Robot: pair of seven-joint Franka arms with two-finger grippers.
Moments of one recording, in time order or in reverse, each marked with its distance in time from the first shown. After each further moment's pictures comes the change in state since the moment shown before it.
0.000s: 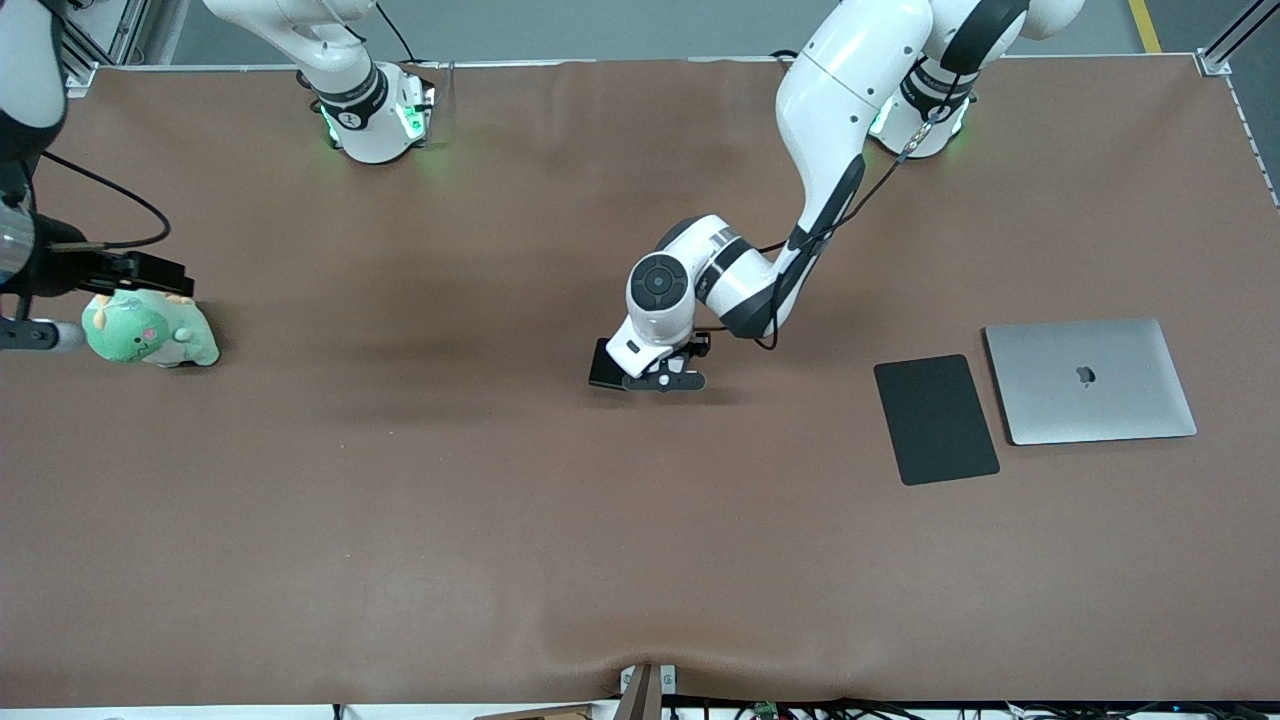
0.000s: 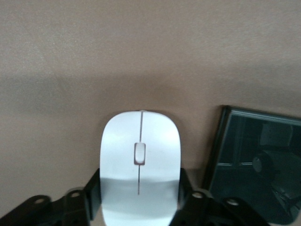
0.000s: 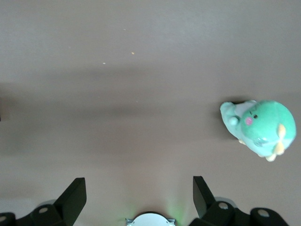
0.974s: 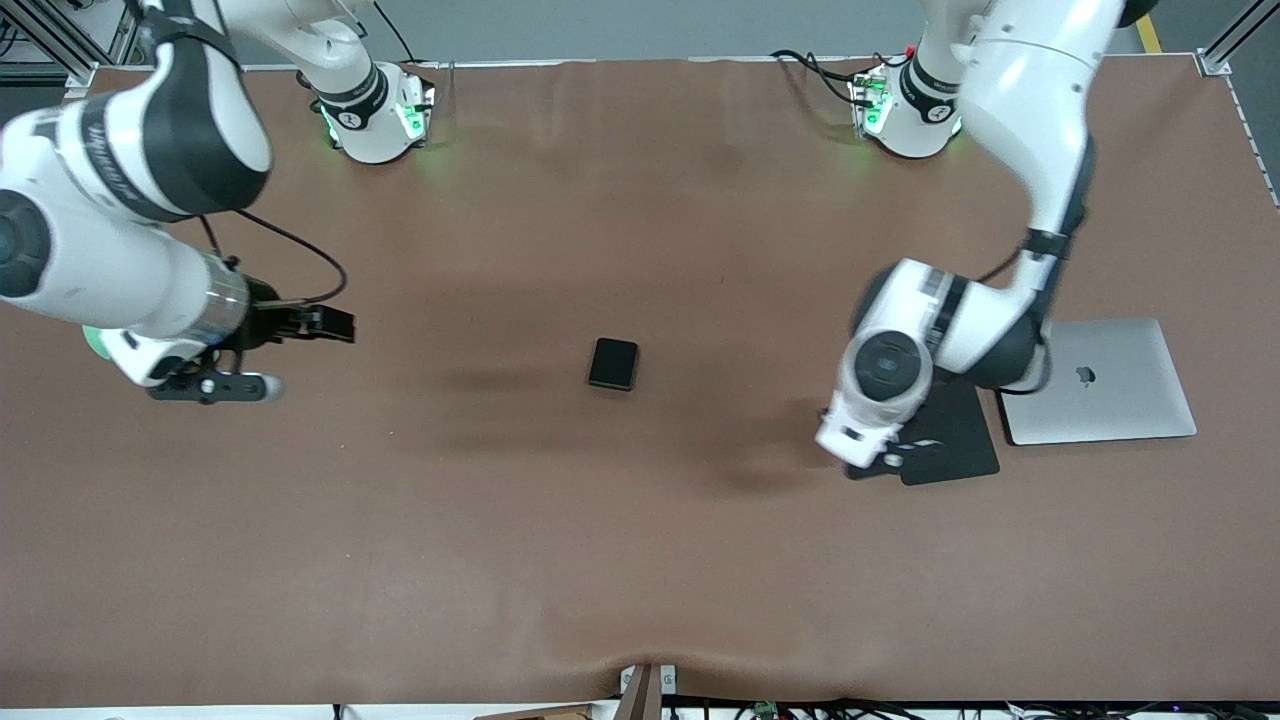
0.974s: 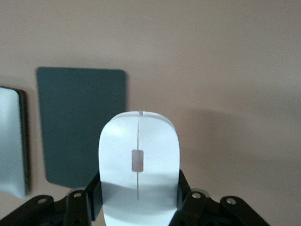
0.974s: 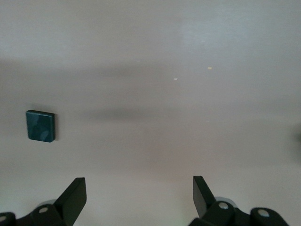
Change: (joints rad) left arm 0.446 -0.218 0.032 -0.107 0.232 -0.204 0.127; right arm 0.234 0.127 0.007 -0.001 0.118 0.168 0.229
